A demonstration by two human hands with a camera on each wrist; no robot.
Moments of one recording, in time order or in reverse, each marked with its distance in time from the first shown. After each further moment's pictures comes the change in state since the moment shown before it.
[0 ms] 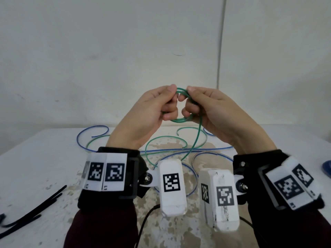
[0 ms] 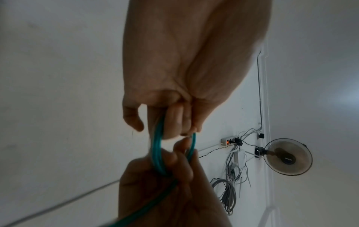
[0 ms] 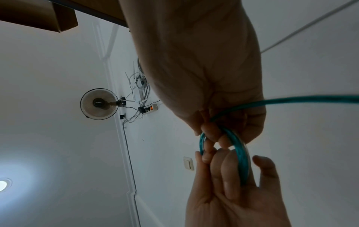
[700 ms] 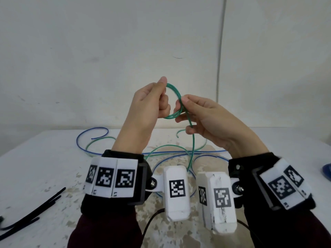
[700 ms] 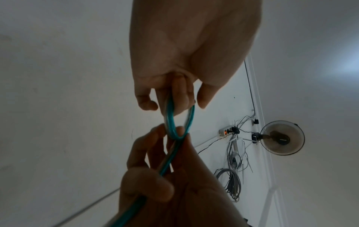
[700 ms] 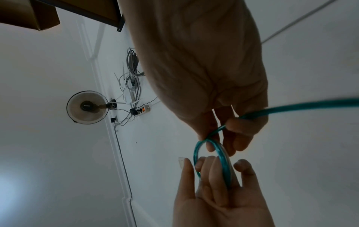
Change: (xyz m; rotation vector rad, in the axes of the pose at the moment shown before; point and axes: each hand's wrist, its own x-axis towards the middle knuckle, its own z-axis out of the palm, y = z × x) left_hand 0.005 0.001 0.003 0.027 0.256 0.057; right_hand 0.000 0.007 0.003 -0.082 -0.024 0.089
